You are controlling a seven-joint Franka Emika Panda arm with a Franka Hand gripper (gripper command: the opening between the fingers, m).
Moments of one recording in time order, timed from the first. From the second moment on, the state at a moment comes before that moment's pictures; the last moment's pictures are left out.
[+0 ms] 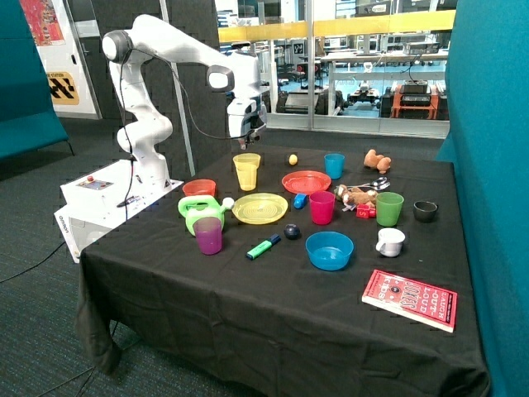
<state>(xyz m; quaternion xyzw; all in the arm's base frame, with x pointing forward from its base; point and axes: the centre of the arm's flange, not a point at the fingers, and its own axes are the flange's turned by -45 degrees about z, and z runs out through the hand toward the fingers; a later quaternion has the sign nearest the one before) 0.496 -0.001 0.451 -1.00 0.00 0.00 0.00</state>
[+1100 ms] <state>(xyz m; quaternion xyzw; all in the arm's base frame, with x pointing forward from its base) 0.455 -0.011 0.448 -0.99 -0.15 0.00 0.00</state>
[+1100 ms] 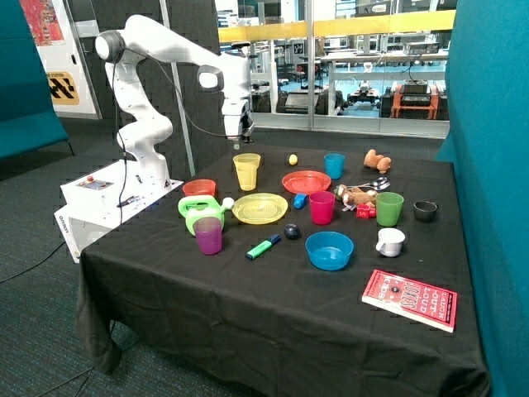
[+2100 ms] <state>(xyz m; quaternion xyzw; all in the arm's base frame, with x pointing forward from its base) 0.386 -0.060 0.412 -1.00 -0.03 0.00 0.00</state>
